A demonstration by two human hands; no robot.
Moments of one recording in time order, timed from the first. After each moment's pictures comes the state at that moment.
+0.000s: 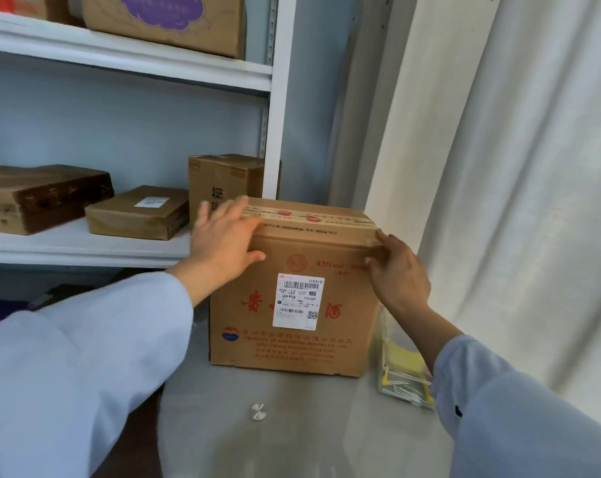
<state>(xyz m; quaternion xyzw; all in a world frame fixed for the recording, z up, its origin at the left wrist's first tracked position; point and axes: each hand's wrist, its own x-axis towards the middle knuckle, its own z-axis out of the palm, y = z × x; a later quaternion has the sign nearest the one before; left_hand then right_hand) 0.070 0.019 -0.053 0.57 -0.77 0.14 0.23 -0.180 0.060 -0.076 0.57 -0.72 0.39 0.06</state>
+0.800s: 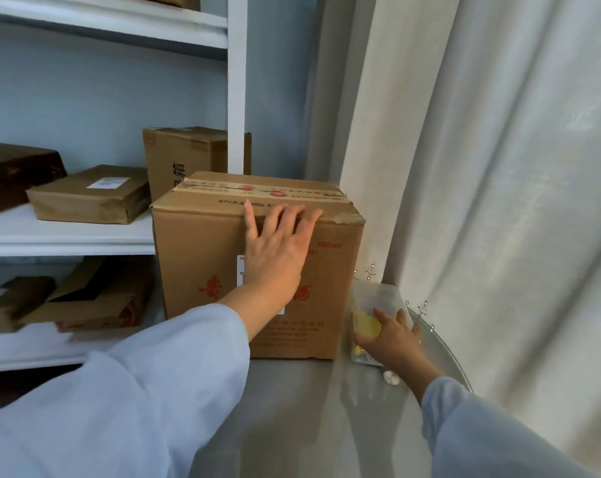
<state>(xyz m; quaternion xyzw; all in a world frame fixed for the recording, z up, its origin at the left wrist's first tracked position) -0.055 0.035 -0.099 0.49 -0.79 0.20 0.32 -0.276 0.053 -0.227 0.51 -0.84 0.13 -0.11</state>
